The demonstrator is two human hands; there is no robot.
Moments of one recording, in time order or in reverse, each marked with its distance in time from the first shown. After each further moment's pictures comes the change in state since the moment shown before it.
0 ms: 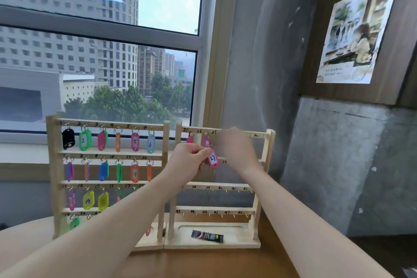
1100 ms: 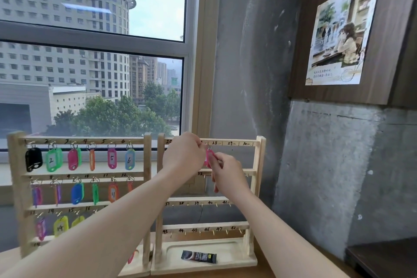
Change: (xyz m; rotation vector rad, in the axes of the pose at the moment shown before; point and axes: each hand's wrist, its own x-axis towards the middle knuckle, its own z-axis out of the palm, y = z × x) left_hand 0.063 0.023 0.028 0.507 0.183 0.098; right_hand -0.003 0.031 0.010 0.065 -0.107 0.086
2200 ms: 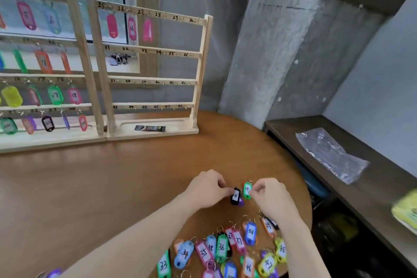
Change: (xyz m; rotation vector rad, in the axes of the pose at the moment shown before) left_hand -0.303 -0.008 0.198 -0.117 -0.933 -0.066; right_hand -0.335 0.157 -0.125 -0.591 -0.095 0.794
